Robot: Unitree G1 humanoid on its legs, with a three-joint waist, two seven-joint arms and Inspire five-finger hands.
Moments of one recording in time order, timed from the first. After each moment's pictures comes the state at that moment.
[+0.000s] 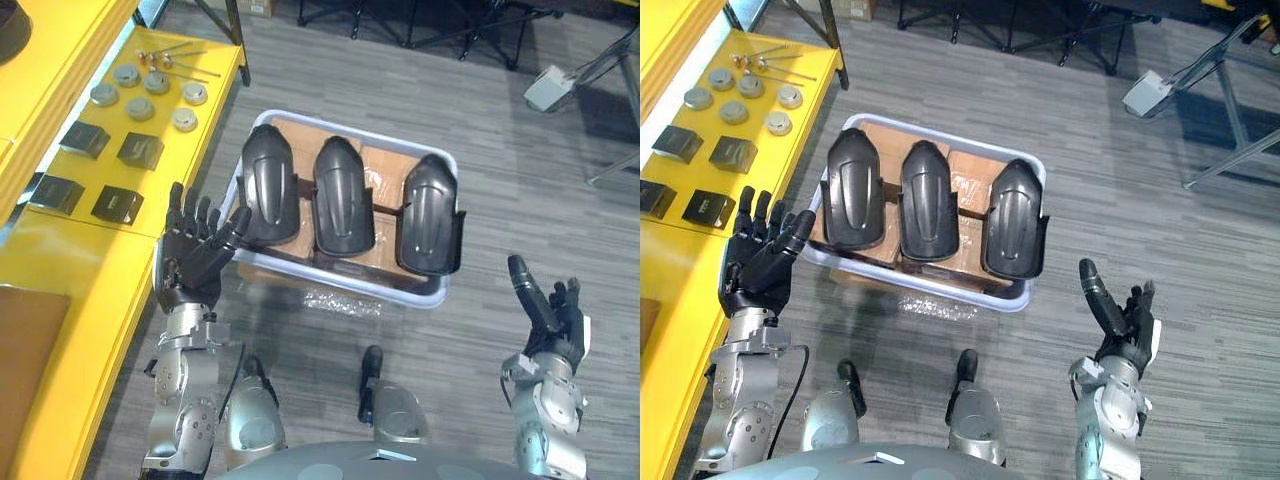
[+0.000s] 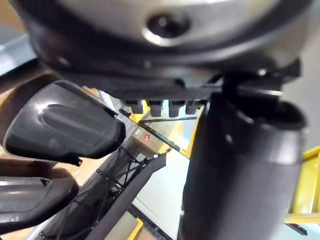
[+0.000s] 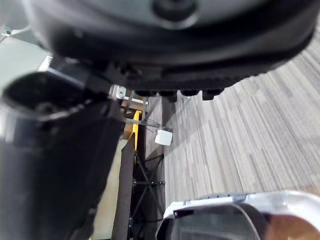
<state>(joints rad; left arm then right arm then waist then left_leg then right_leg) 0.25 0.15 -0.02 -0.29 -0.68 -0.28 0.12 0.19 -0.14 -0.32 0.08 0.37 -0.15 -0.24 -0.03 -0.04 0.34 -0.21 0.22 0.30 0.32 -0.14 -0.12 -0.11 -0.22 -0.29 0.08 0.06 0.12</state>
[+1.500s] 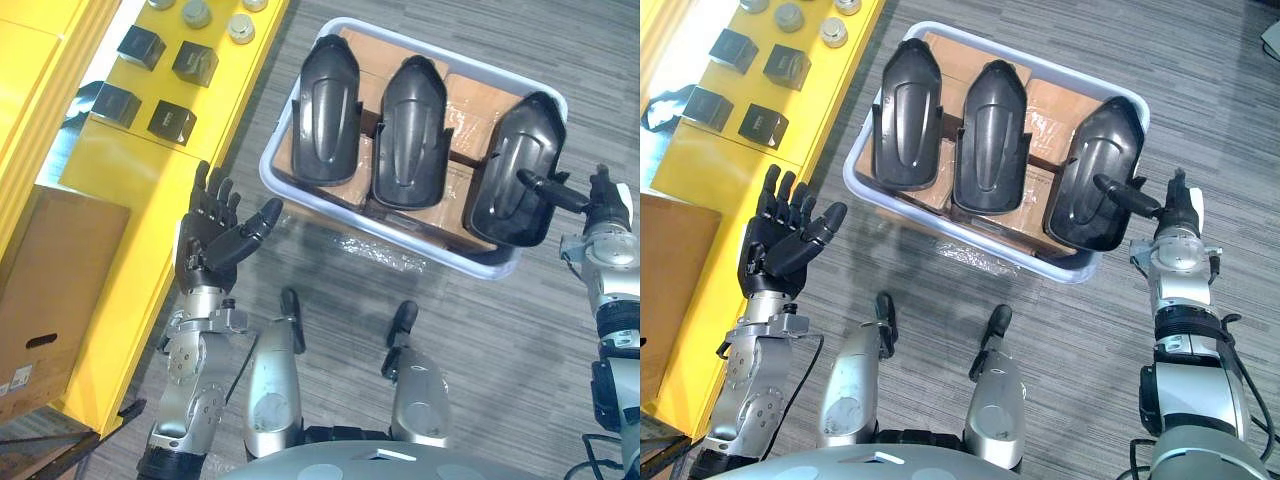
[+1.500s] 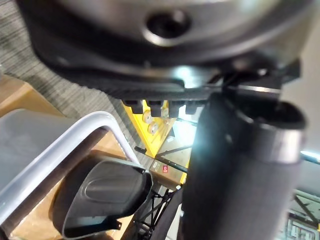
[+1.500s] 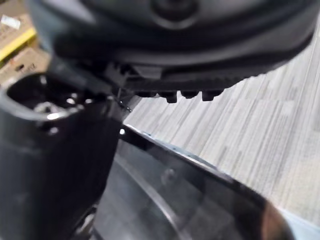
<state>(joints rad) 0.18 0.22 -0.12 -0.27 -0.58 -0.27 0.18 -0.58 -0.80 -0.05 0.92 0.17 0.07 -0.11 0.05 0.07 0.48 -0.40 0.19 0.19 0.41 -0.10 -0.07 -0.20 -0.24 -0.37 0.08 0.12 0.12</state>
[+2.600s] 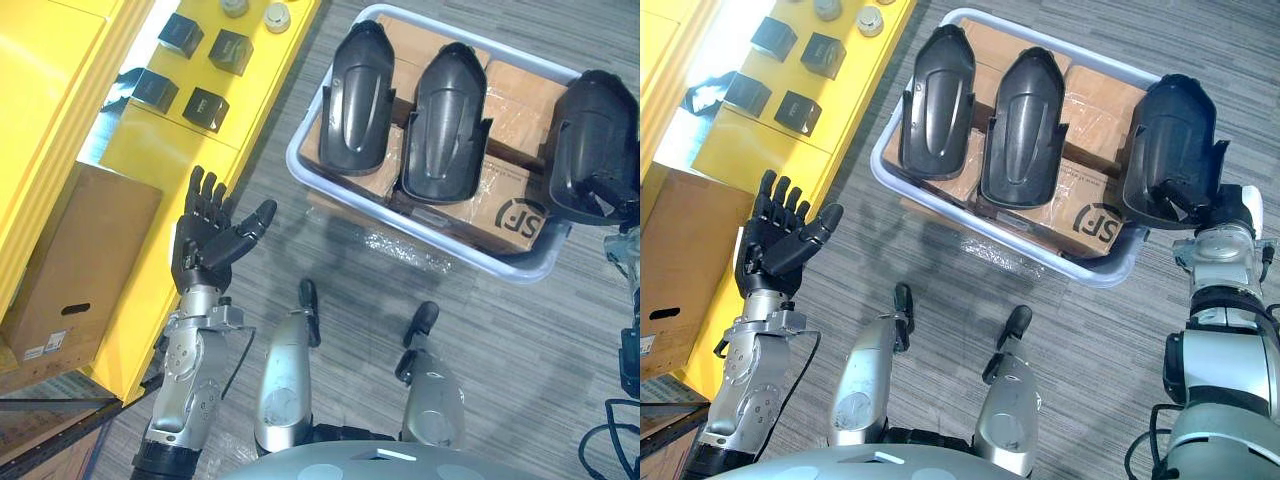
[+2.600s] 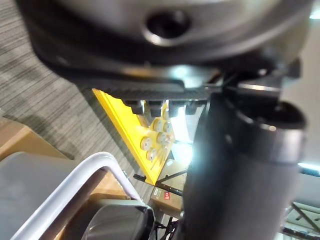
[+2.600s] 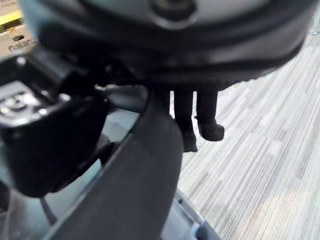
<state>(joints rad) 0.17 0.25 -0.11 -0.23 -0.59 -0.28 0.21 -0.75 -0.89 -0.03 1.19 -0.07 0.05 -0.15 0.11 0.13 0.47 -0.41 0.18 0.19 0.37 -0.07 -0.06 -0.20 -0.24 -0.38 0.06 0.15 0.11</state>
